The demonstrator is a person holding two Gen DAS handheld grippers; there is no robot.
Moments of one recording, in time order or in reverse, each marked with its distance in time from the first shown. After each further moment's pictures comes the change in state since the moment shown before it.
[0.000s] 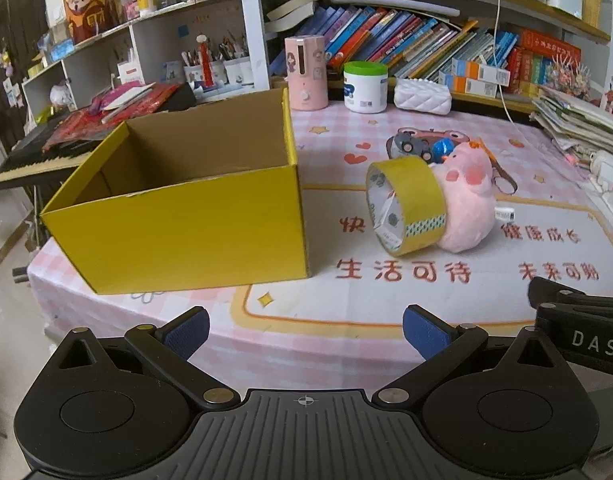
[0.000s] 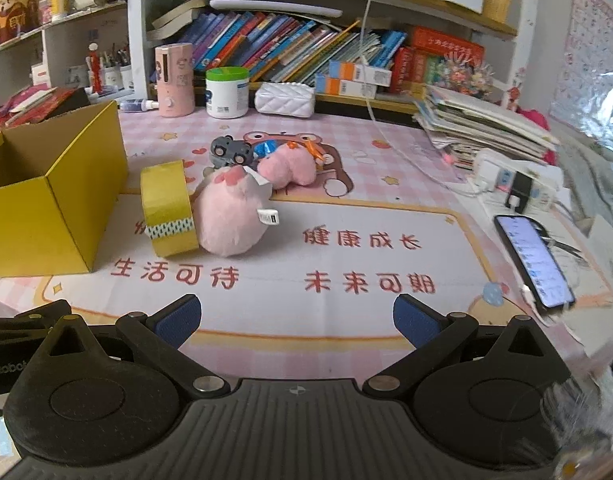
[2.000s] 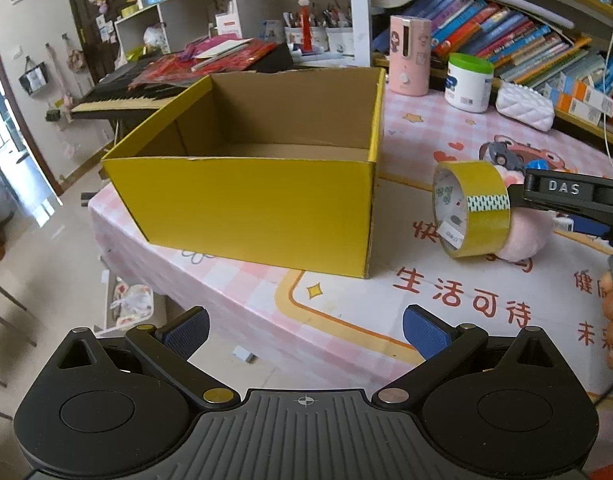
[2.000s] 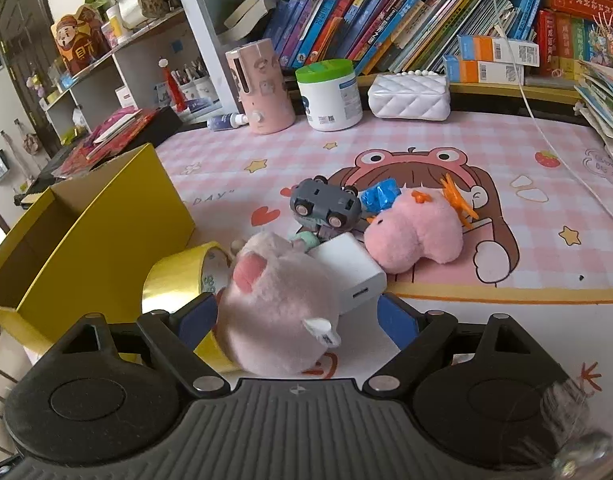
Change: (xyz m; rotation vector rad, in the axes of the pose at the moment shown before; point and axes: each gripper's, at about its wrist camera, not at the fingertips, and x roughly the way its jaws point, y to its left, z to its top) left arm 0.015 -0.003 0.016 -0.260 0.093 0.270; right arm 0.155 -0.010 0.095 0.020 0.045 0.468
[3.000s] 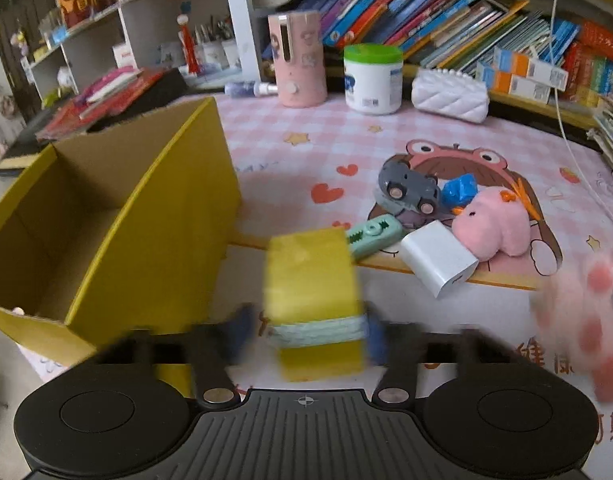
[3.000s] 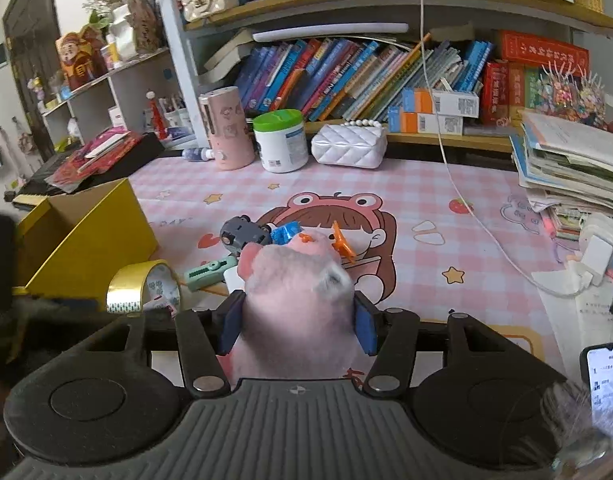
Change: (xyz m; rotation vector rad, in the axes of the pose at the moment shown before) left arm 0.074 -0.125 0.061 0.137 -0.005 -0.116; right arm -0.095 -0.069 0.005 -0.084 -0.082 -0.051
